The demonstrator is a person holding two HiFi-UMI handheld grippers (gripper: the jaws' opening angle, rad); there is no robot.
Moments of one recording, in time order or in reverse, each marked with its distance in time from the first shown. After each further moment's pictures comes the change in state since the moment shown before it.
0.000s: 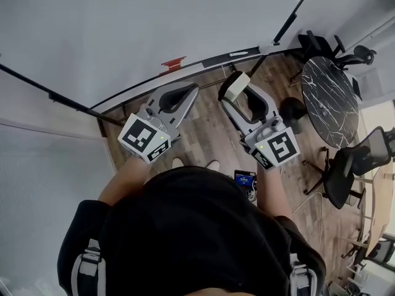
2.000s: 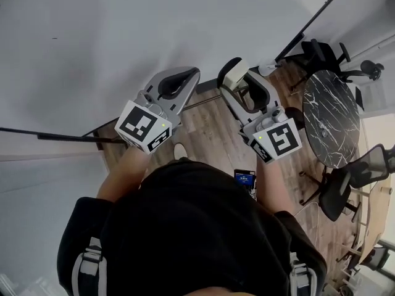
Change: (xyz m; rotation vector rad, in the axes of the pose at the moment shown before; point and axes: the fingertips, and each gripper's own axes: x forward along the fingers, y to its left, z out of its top) left arm 0.158 0.146 0.018 0.038 0.016 0.029; right arm 0.121 -0.173 0.005 -0.042 0.022 -0.026
